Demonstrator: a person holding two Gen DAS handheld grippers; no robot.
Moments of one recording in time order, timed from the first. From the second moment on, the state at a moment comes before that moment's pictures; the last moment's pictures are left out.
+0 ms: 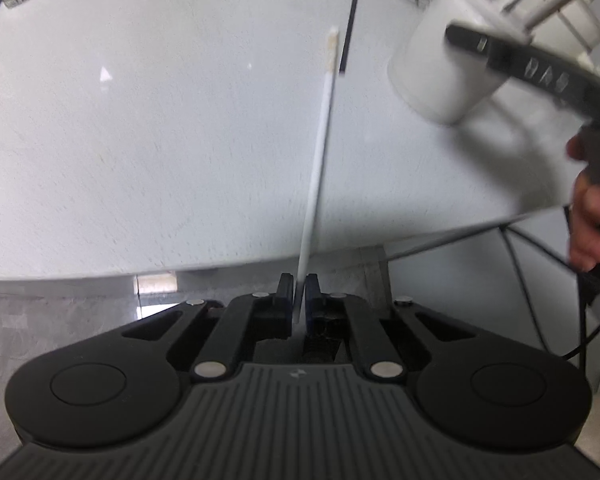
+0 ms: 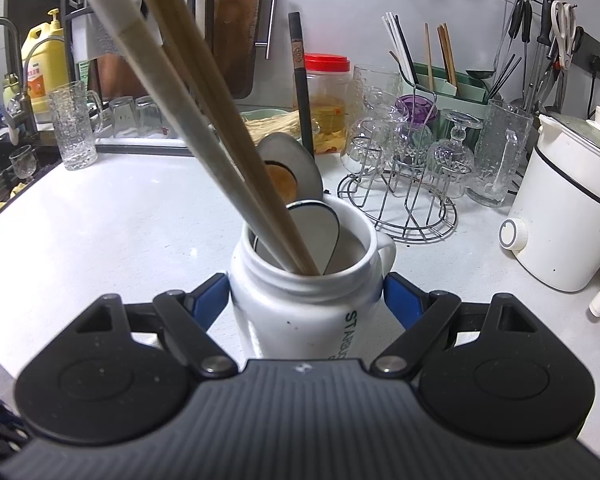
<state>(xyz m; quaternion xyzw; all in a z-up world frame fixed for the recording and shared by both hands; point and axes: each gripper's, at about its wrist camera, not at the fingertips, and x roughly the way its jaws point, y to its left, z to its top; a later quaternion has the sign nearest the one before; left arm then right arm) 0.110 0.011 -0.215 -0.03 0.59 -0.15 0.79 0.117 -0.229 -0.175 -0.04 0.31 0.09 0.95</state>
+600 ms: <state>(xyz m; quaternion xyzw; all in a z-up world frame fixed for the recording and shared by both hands) 0.127 0.019 -0.094 -0.03 0.48 -0.17 0.86 0.118 -0.229 -0.176 -0.04 0.31 0.09 0.95</state>
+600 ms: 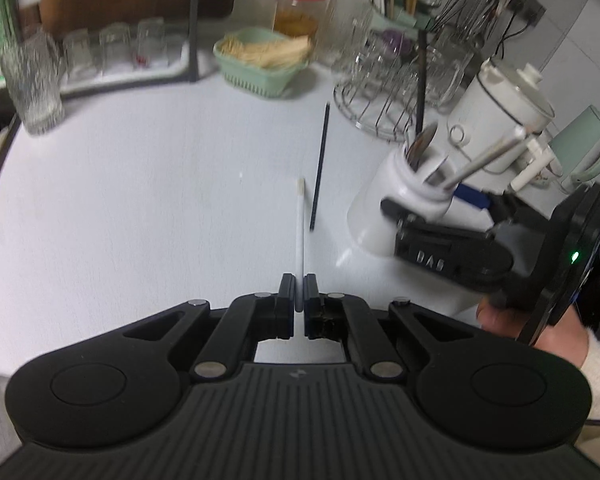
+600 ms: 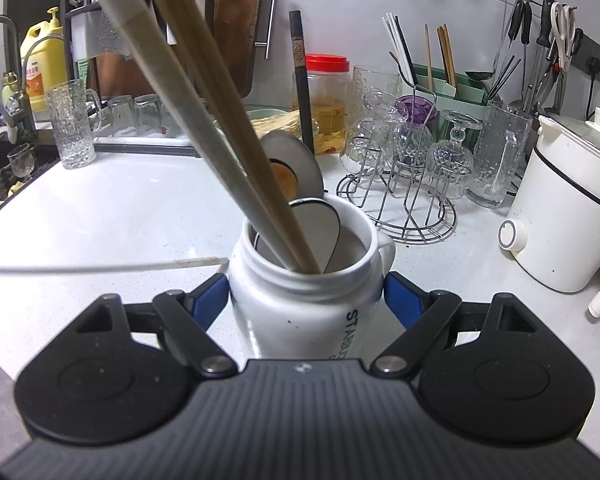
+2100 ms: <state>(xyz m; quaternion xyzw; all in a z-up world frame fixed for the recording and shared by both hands) 0.159 -0.051 0.078 0.01 0.30 -0.23 0.92 0.118 -0.228 -0.178 -0.04 0.30 0.09 0.95</state>
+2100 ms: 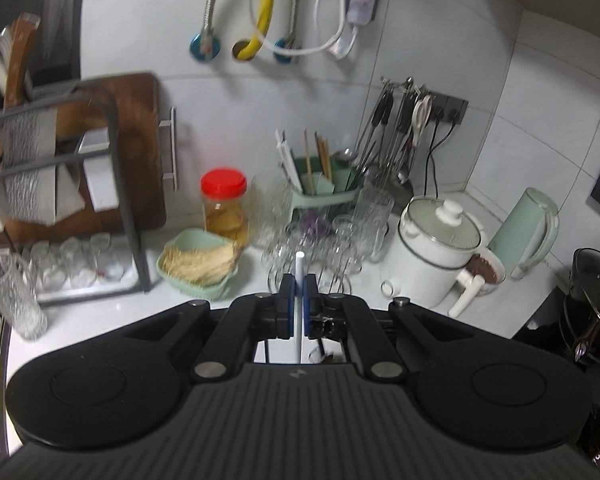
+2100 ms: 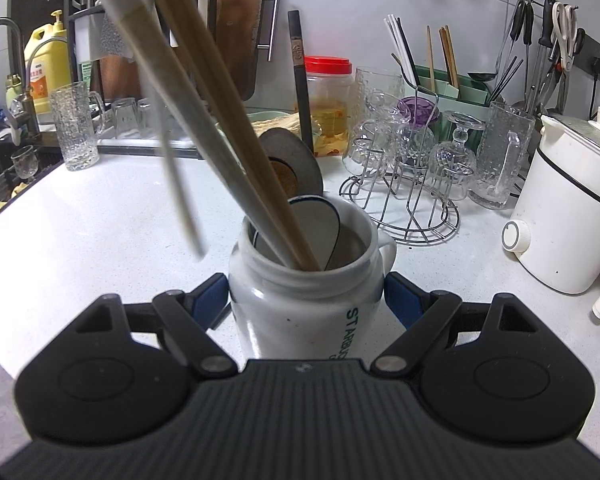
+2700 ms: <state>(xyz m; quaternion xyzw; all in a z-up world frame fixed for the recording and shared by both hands) 0.164 -0.088 0.124 0.02 0.25 -0.28 0.93 0.118 -0.229 -0.179 -0.04 0.30 0.10 0.95</state>
